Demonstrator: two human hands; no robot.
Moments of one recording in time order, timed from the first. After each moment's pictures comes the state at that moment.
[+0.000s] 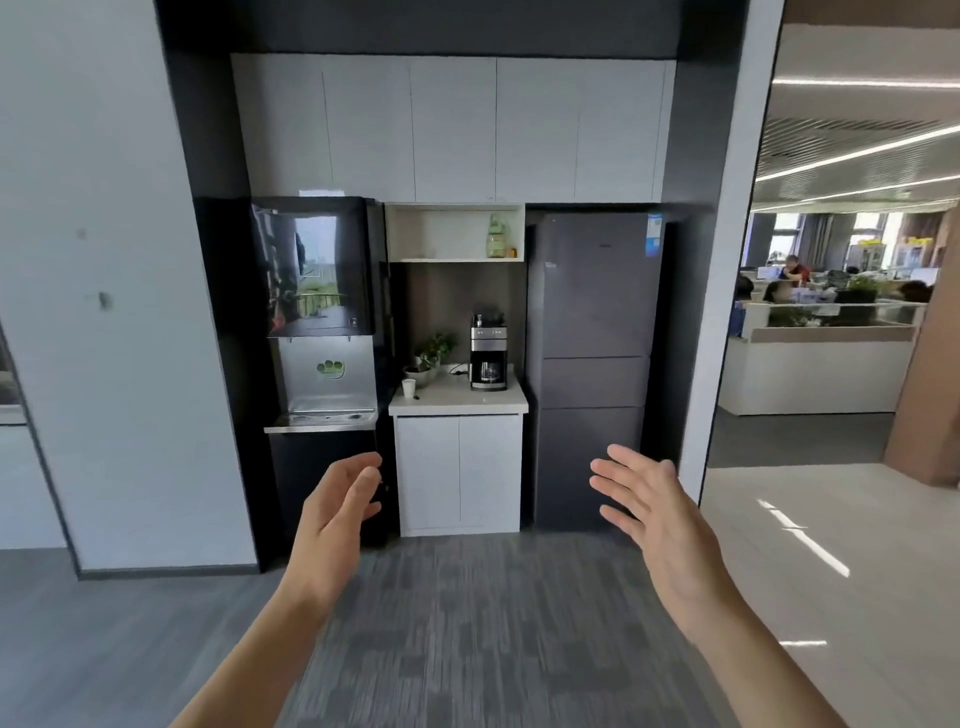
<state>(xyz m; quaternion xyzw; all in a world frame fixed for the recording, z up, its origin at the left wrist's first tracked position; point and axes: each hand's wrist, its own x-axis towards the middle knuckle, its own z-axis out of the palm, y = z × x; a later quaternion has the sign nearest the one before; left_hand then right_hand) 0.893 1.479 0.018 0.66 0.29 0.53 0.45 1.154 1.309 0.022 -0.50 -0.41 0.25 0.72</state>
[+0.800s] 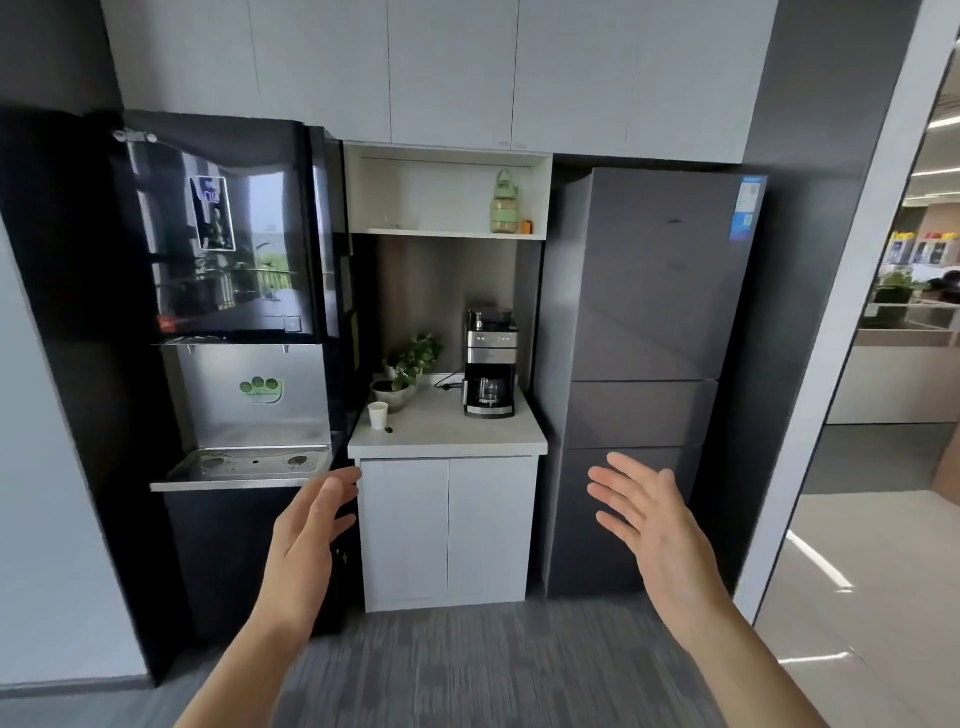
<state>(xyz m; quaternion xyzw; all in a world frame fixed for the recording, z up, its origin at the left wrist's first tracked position) 1.140 2.050 -0.026 0.62 0.30 0.52 0.50 1.417 1.876 -0.019 -0.52 -0.37 0.25 0.72</state>
